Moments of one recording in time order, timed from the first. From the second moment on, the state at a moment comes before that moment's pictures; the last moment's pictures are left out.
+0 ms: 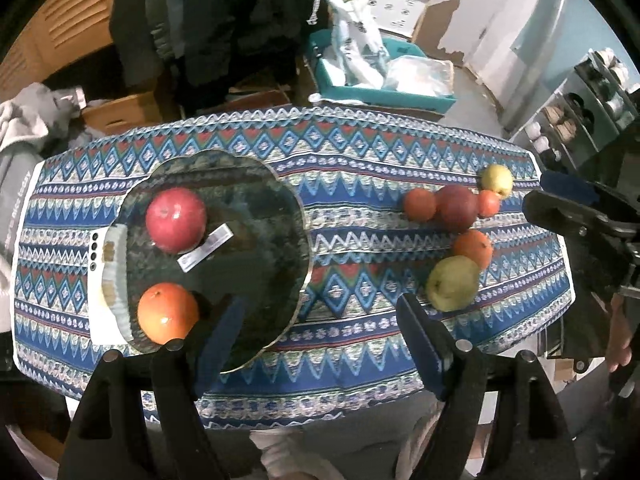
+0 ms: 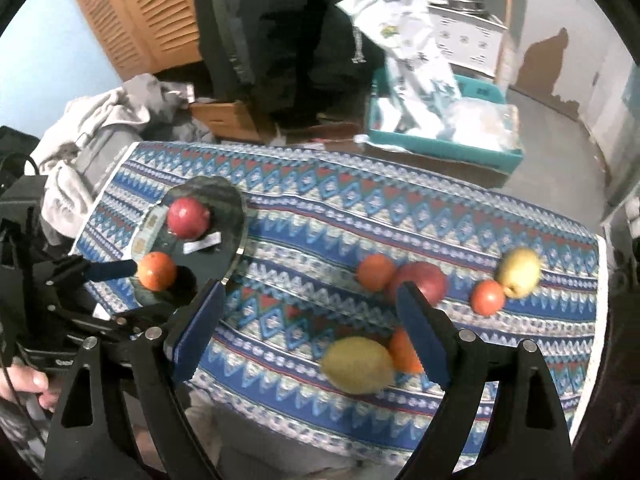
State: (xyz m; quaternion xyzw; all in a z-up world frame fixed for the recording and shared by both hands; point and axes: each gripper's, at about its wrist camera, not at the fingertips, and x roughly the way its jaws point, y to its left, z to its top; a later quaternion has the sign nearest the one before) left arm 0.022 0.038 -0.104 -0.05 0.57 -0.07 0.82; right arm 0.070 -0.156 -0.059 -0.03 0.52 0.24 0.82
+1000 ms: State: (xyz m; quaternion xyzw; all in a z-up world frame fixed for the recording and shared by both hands) left arm 0.052 -0.041 -0.125 -0.01 0.58 -0.10 0.81; right arm 0.075 -0.241 -0.125 -0.02 0.58 0.17 0.80
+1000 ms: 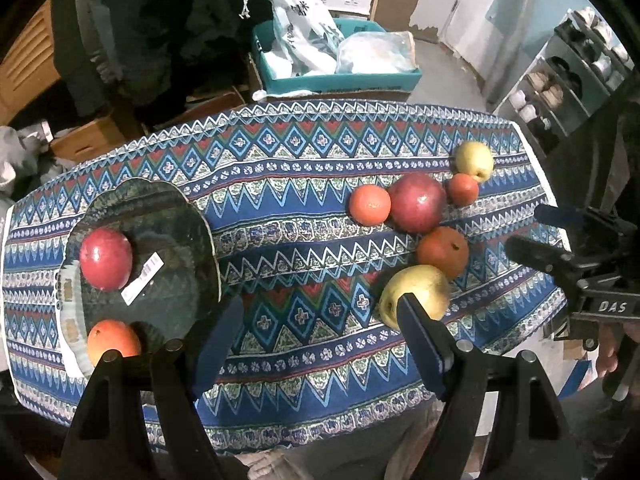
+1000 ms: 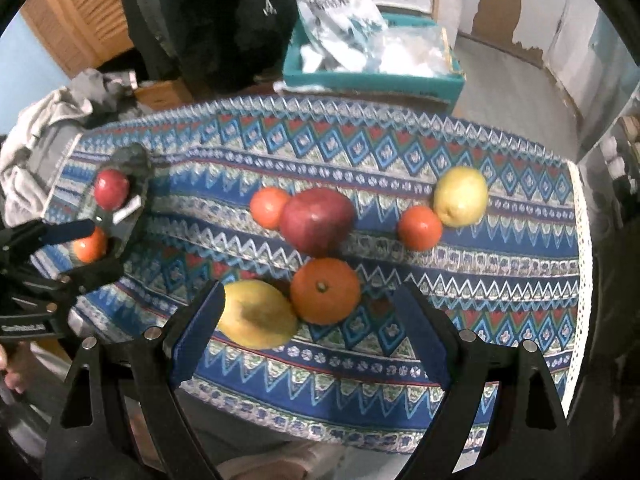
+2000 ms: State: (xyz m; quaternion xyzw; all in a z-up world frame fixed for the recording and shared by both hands) left arm 0.087 -0.065 -0.187 0.02 0.60 -0.12 0.79; right arm 0.115 -0.245 -0.250 0.06 0.68 0.14 0.72
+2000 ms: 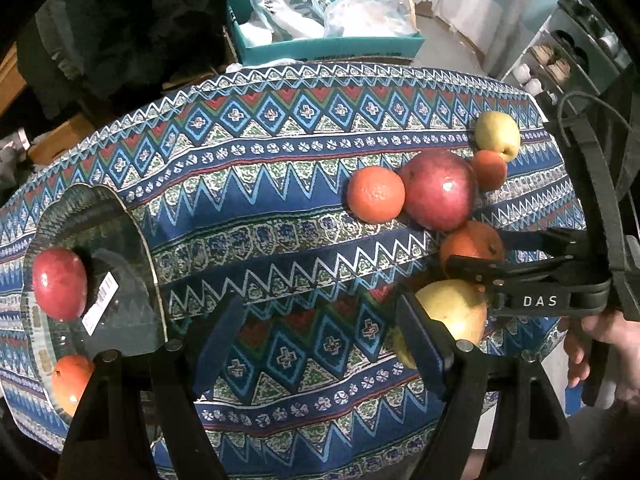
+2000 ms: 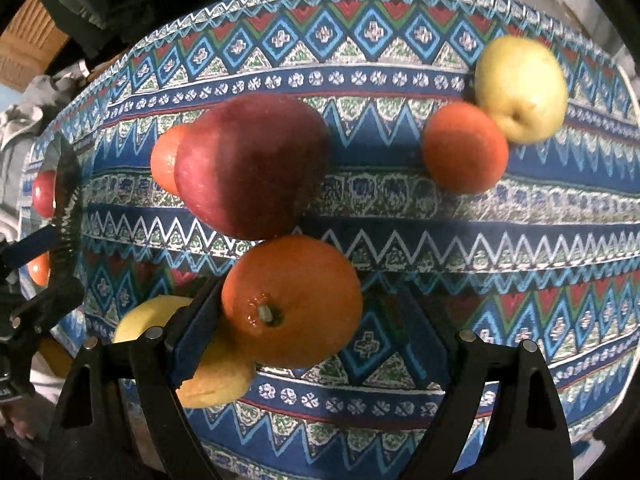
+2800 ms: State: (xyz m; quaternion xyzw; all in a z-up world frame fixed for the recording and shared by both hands) left arm 0.094 -0.133 -0.207 0.01 0.63 -0.15 0.77; right arm 0.092 -0.322 -0.207 0.07 0.62 0.12 0.77
